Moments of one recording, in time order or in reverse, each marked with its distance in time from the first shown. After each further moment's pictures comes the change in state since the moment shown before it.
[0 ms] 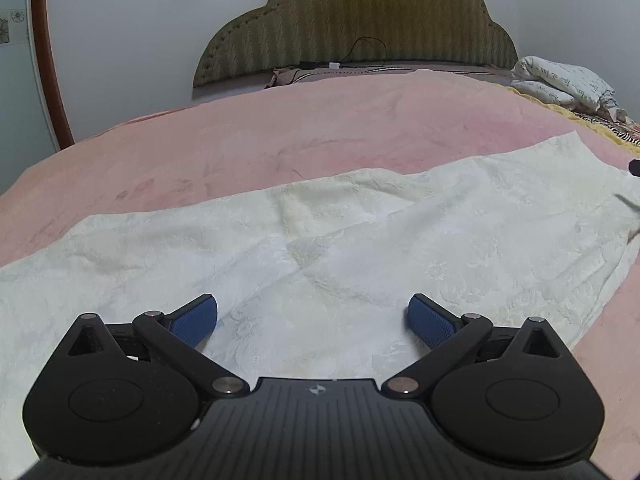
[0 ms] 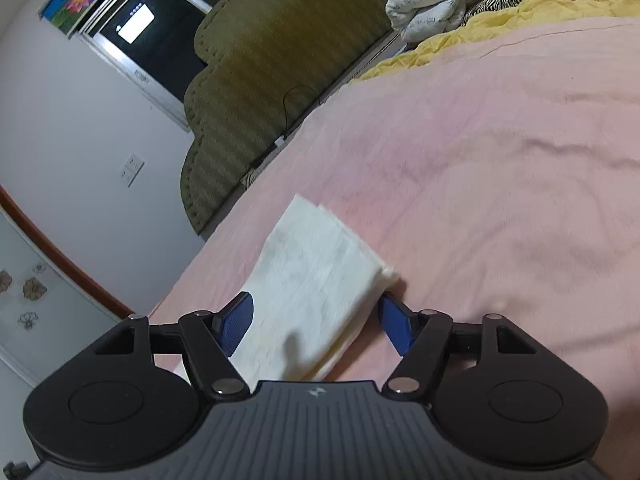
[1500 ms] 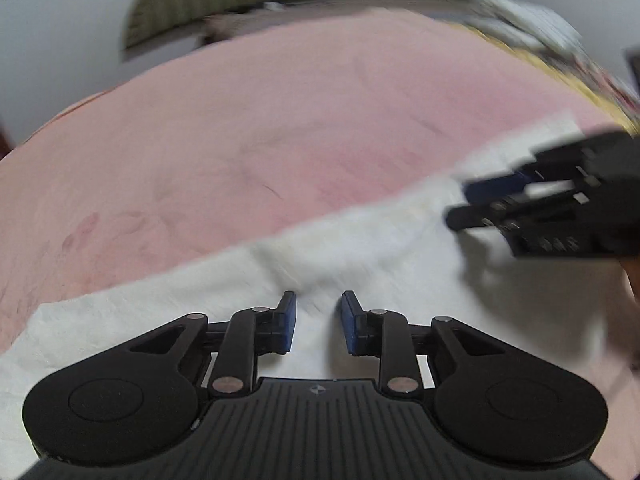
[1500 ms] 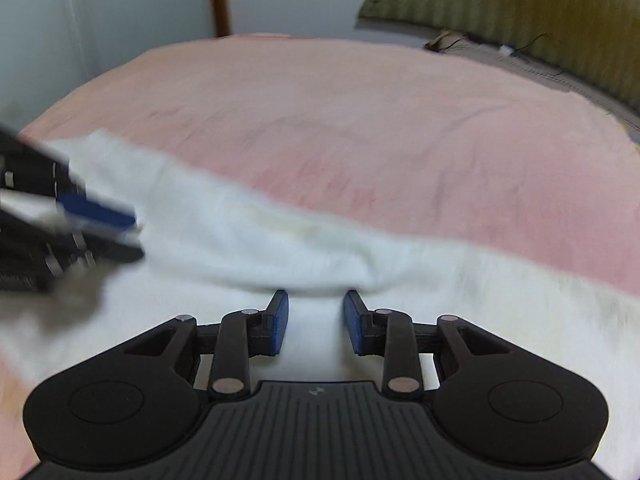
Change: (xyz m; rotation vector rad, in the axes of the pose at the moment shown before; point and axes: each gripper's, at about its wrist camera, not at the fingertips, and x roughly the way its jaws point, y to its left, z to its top) left arm 0.060 0.029 0.082 0.067 0.193 -0.117; right arm 0.158 0.242 -0.091 -0.942 0.495 0.028
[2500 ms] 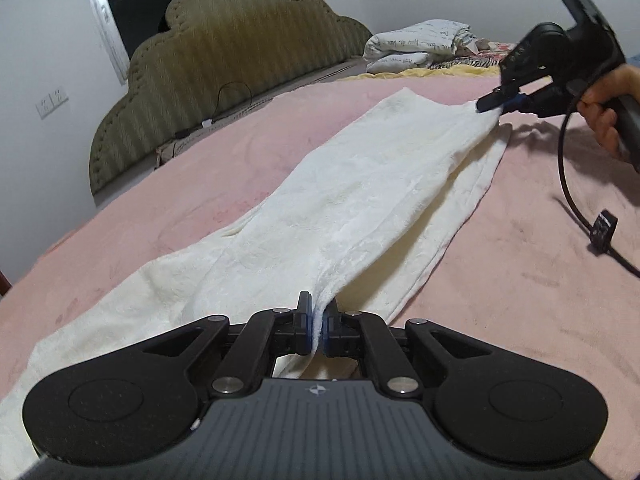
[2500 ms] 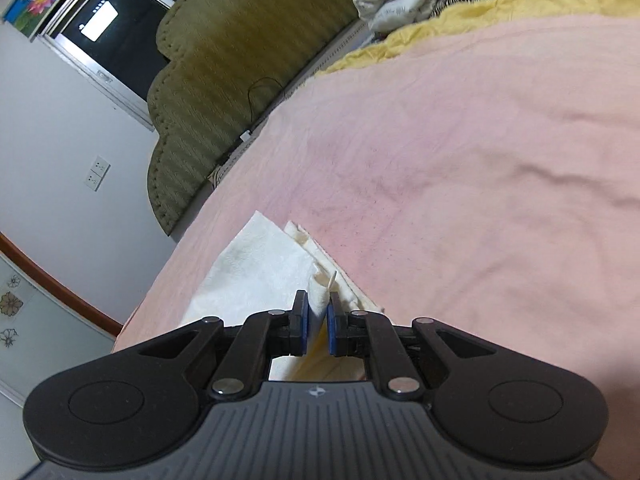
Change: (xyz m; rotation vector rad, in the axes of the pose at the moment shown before) left arm -0.074 -0.147 -0.114 0.372 -0.299 -0.028; right arm -0.141 -0.179 -0.179 0.991 -0.429 -0.096
